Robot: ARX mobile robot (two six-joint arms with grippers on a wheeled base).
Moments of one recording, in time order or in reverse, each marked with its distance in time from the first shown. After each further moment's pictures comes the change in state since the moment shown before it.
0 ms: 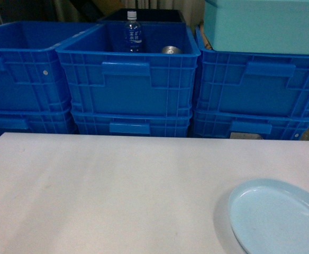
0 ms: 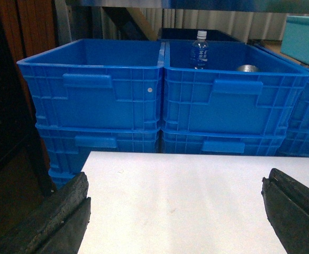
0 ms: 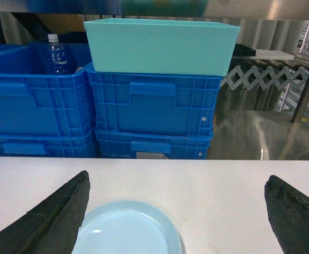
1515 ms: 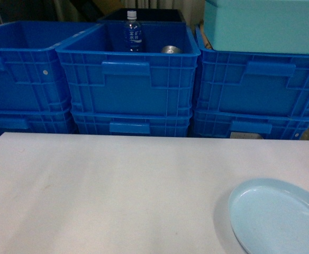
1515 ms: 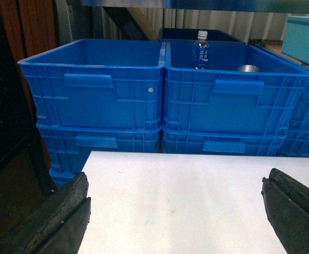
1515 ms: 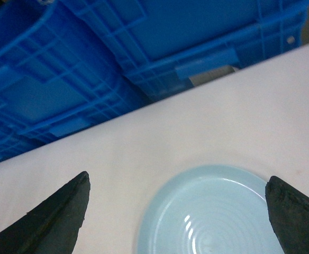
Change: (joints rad) left arm 0.000 0.000 0.000 0.000 0.000 0.000; right arm -0.043 1.242 0.424 0.392 -0.226 0.464
